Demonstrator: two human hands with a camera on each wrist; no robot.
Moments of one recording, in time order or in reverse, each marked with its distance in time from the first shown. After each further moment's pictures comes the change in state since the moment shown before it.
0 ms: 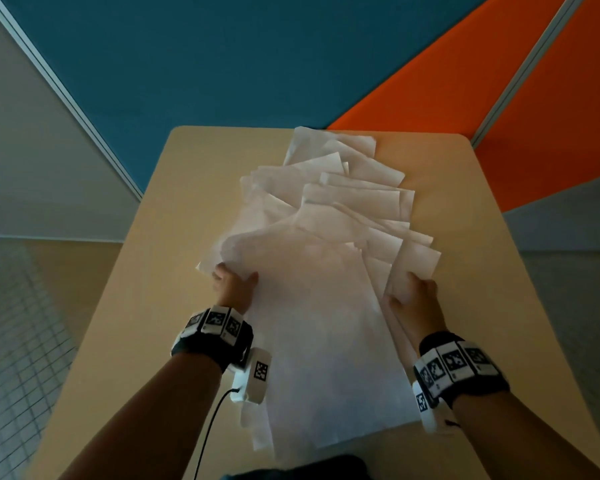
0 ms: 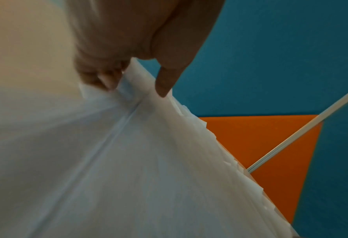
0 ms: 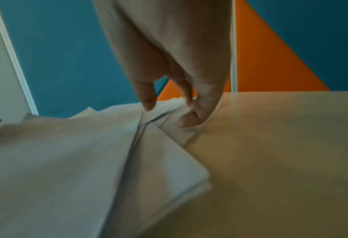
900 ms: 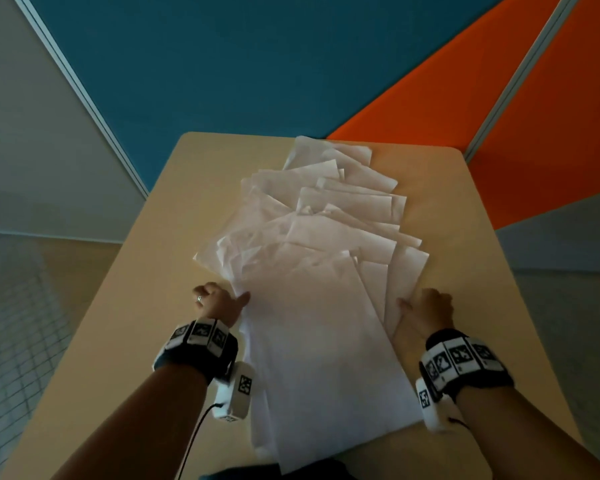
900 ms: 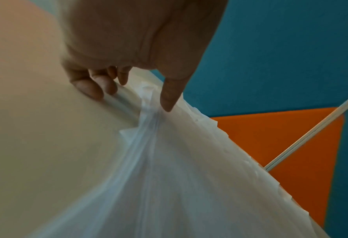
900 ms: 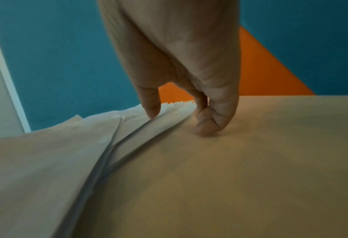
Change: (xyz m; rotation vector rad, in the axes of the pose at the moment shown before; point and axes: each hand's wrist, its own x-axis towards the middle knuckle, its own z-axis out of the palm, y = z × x) left_hand -0.036 -0.028 -0.003 0.277 -0.055 -0.138; right_hand 0.008 0.033 -0.017 -0.143 0.032 0.155
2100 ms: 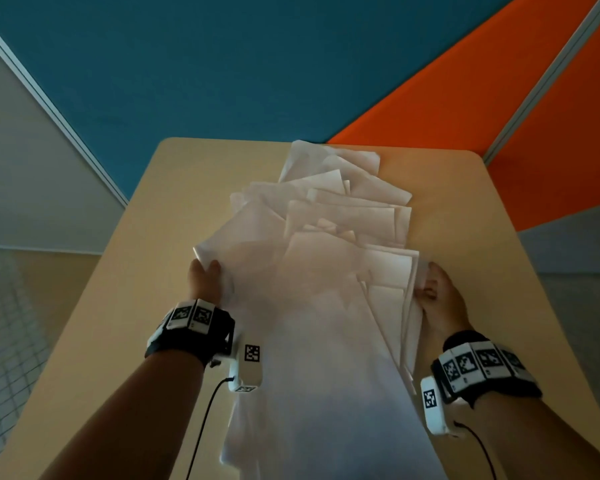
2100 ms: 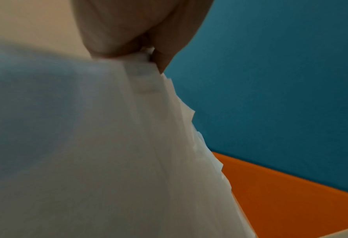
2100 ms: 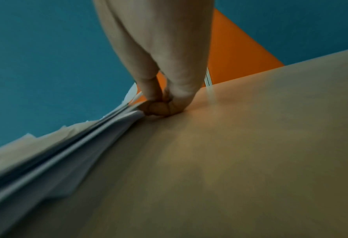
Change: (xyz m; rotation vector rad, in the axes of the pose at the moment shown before) left_hand 0.103 0.061 -0.019 -0.667 0.212 0.098; right_hand 0.076 -0.035 -0.002 0.509 0.010 -0.175
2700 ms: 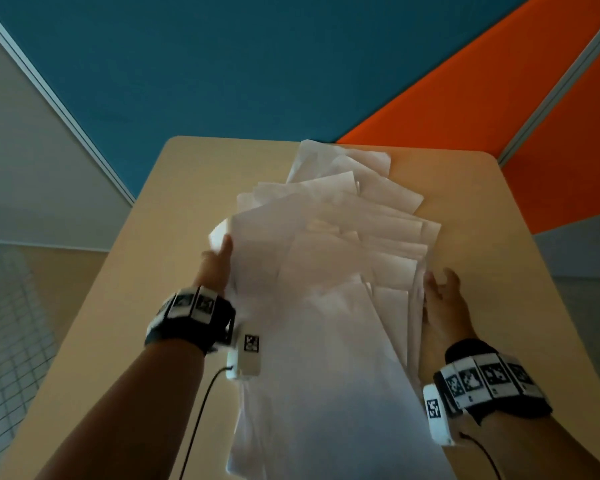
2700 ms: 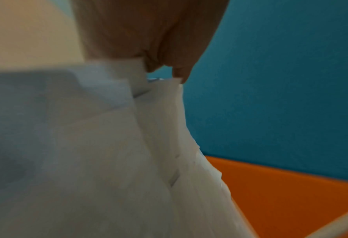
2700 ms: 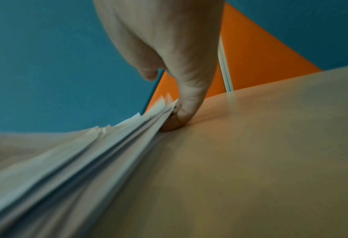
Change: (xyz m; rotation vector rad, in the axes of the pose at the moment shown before) left_hand 0.022 0.015 -0.001 0.082 -0.226 -0.024; right_hand -0.007 -0.023 0.010 0.044 0.022 0.089
